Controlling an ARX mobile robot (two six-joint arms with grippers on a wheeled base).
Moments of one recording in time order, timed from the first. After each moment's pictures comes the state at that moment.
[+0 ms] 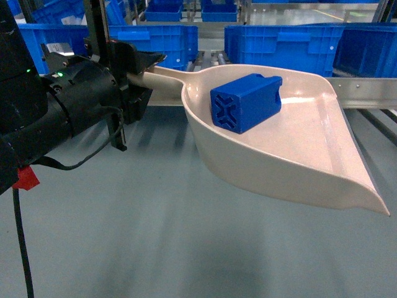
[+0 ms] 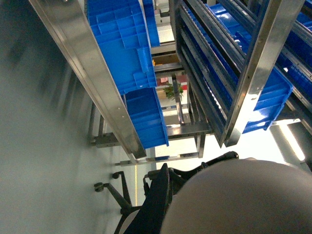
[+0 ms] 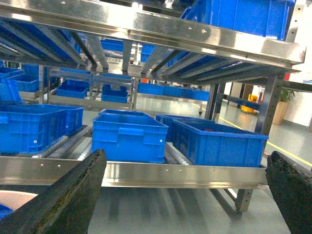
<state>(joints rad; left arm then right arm) -0.28 1.98 0.83 1.28 0.21 -1.46 0.28 1.09 0.26 1.25 0.43 -0.31</state>
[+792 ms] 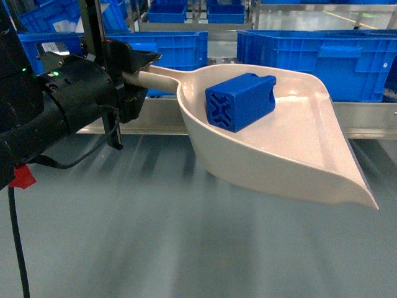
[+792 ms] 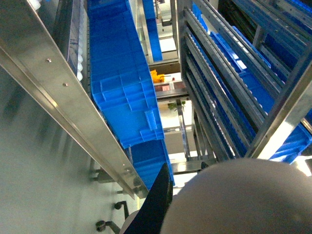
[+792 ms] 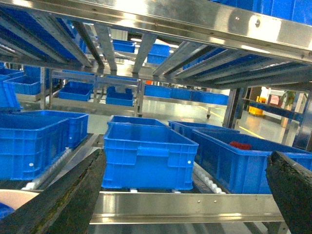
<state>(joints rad) -0.27 1.98 0.83 1.28 0.21 -1.46 0.28 1.09 0.26 1.25 0.43 -0.31</state>
